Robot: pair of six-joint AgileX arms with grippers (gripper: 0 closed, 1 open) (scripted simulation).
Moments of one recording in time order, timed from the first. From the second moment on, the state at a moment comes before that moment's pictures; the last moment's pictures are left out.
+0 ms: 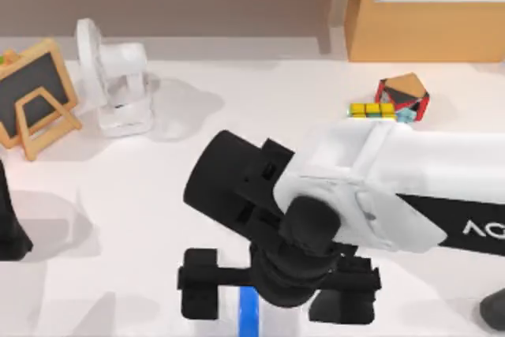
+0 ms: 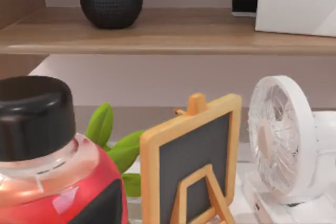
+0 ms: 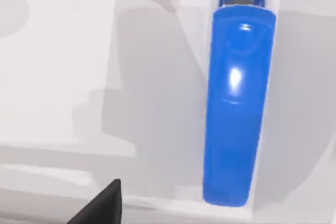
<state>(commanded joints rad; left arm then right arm) 0.00 0.00 0.00 0.00 0.00 0.00 1.06 1.80 1.28 -0.90 -0.06 1.05</state>
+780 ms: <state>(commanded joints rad) 0.00 0.00 0.00 0.00 0.00 0.00 1.10 2.01 1.44 -0.99 0.01 1.10</state>
